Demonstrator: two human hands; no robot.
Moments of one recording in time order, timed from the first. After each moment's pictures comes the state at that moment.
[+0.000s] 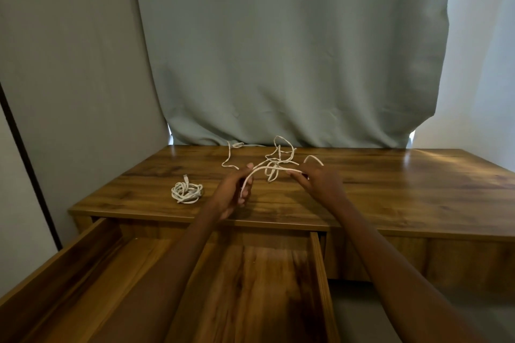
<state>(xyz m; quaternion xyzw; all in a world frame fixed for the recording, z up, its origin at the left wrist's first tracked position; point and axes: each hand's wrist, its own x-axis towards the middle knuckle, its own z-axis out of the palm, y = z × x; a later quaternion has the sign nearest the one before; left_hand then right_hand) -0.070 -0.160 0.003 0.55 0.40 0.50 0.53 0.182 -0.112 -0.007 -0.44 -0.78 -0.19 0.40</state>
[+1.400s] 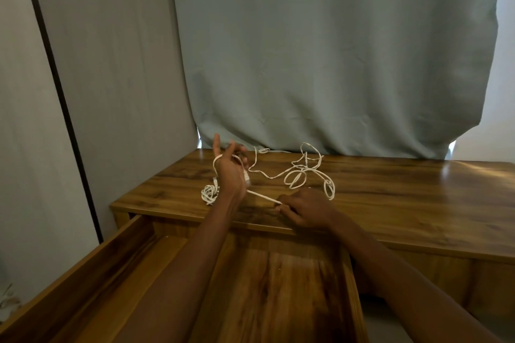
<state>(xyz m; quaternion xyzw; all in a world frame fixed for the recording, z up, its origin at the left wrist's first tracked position) -0.102 -0.148 0.051 0.30 0.18 0.83 0.43 0.104 -0.121 -0.022 -0.25 -0.91 -0.16 0.27</state>
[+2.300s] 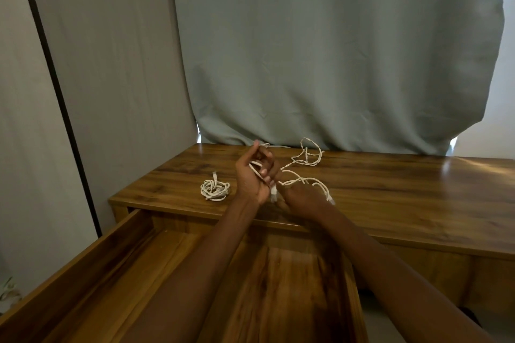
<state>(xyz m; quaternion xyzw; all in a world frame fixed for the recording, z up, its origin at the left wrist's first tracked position) -0.060 -0.175 0.042 0.41 0.07 0.67 0.61 0.082 -0.119 -0.018 -0.40 -0.89 -0.15 0.15</state>
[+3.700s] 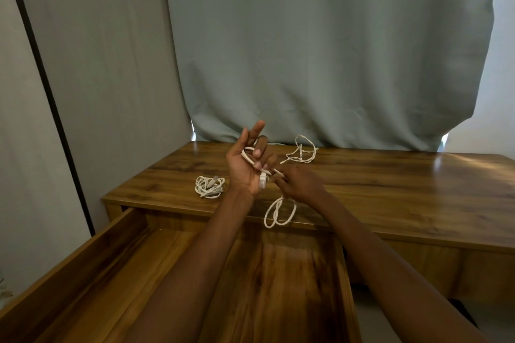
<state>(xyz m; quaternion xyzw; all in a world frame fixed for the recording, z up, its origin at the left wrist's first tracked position) -0.056 -0.178 0.058 0.40 -0.07 0.63 0.66 0.087 -0.105 0.004 -0.40 -0.86 -0.06 0.30</state>
